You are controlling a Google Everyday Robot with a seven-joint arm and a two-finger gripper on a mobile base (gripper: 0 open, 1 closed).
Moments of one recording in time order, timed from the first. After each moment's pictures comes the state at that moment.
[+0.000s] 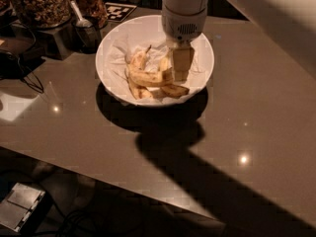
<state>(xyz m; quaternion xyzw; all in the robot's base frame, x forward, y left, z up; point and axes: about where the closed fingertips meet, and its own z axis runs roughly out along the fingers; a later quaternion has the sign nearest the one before) 0.583 -0.057 0.937 -0.73 0.67 -0.08 0.10</state>
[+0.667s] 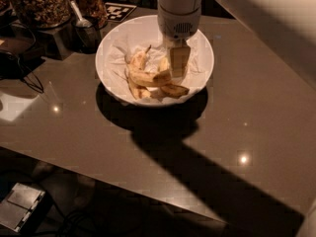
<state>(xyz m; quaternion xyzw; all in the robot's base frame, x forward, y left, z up) 0.600 -0.049 0.932 -0.75 0.65 -0.09 0.09</state>
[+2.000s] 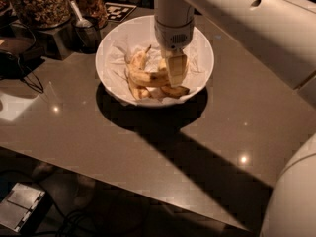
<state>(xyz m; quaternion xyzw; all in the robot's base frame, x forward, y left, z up) 0.616 -0.048 0.896 -0.77 0.63 -0.09 0.06</state>
